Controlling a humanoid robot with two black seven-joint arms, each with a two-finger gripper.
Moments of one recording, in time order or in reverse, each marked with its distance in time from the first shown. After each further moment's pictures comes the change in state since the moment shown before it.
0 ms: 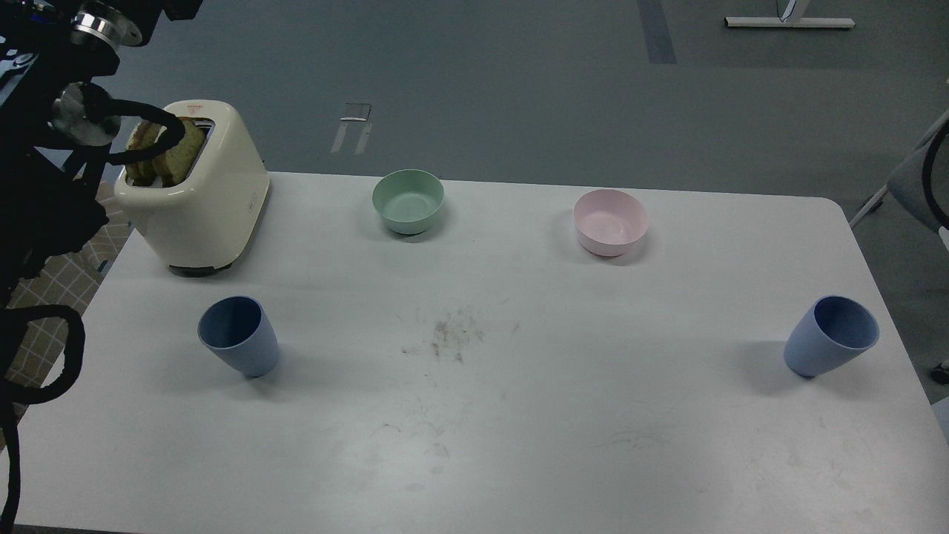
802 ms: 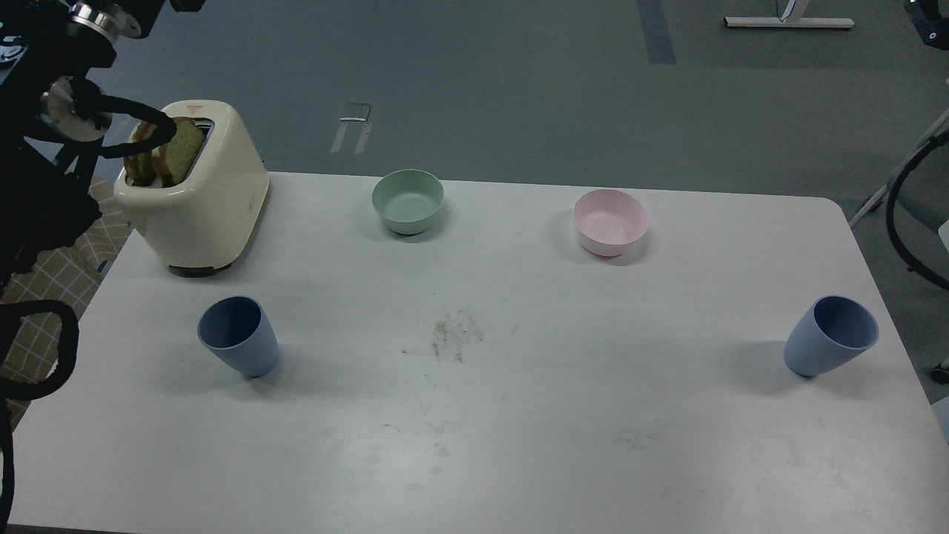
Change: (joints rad) left arm -0.010 0.013 0.004 0.007 0.002 -0.091 0.005; right arm -0.115 0.043 0.040 0.006 0.168 -0.003 0.001
